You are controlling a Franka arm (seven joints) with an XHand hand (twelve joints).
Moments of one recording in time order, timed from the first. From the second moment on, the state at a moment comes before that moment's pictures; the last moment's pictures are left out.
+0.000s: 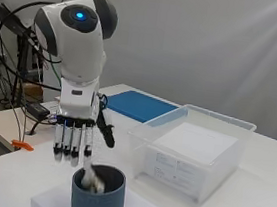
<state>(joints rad) 1.49 -0.86 -1.75 -1.64 -0.62 1.38 -0.15</state>
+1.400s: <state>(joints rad) 1.58 -0.85 -1.56 -1.60 -0.76 1.42 -0.30</state>
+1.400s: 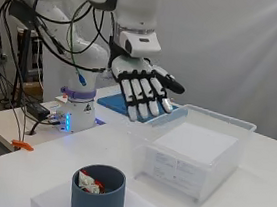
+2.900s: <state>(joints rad) 1.54 -0.83 -1.18 -1.88 -0.69 1.45 -0.36</state>
